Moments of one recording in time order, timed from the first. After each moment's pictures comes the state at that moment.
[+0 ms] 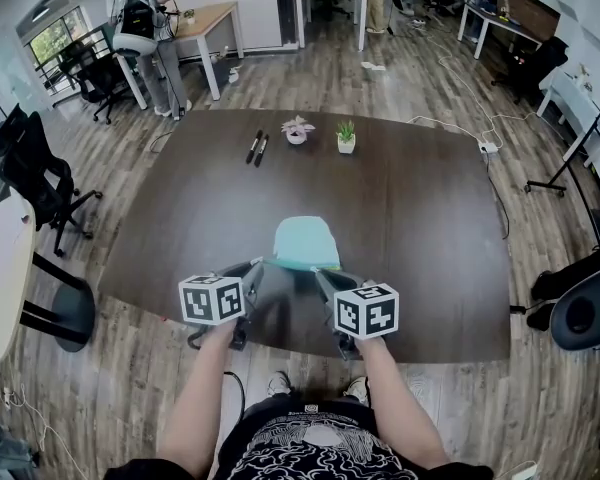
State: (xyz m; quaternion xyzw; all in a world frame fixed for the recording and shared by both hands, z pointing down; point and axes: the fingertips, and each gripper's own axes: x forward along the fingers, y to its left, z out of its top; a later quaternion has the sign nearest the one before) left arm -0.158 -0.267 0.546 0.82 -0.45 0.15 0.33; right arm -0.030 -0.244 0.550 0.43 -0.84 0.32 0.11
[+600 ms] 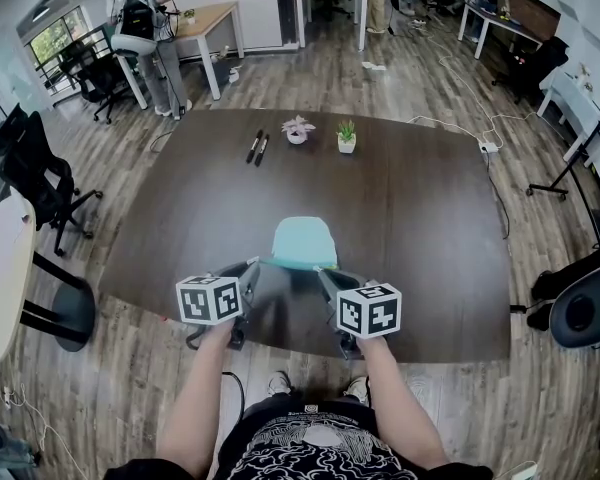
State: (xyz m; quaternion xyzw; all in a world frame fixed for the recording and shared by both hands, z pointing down) left arm -0.167 -0.267 0.548 0.81 -0.46 0.14 0.33; right arm -0.024 -0.245 0.551 0.43 -0.84 0.32 0.10
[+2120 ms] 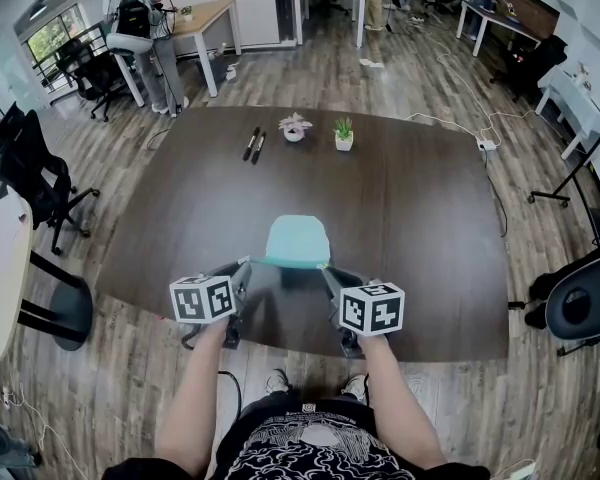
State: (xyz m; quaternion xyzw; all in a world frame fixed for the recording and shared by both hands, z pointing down) left arm -0.183 -0.269 0.555 0.79 -0.48 0.14 0.34; right arm -0.009 -0.247 0.556 0.45 -0.82 0.33 0.10
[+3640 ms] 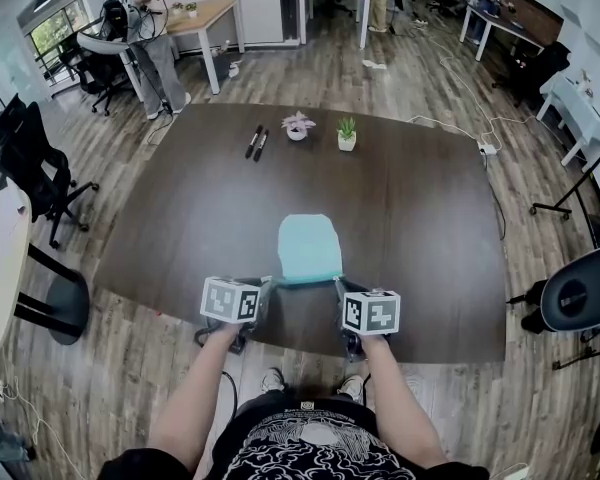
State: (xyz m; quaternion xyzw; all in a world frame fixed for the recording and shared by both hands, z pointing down) left arm -0.140 -0.241 0.616 0.81 -0.40 0.28 0.34; right arm 0.025 -0.233 0.618 0.50 -0.76 0.36 0.18
